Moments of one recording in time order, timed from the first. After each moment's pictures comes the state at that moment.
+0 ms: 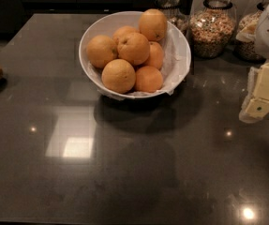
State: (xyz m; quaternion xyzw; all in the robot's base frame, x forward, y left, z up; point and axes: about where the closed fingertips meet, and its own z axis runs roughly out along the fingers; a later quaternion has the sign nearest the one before) arm 0.438 -0.217 0.976 -0.60 0.78 -0.03 0.16
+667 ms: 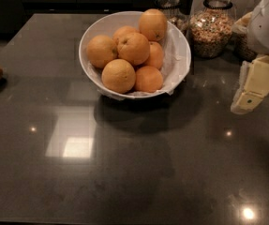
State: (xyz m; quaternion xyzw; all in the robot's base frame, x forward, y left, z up) arm 0.458 -0.207 0.980 -0.61 0.77 -0.05 0.19
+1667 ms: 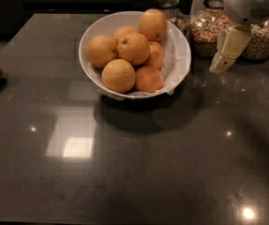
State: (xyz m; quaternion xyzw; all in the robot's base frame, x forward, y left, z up) arm 0.553 -0.187 1.012 -0.67 0.68 -0.11 0.29
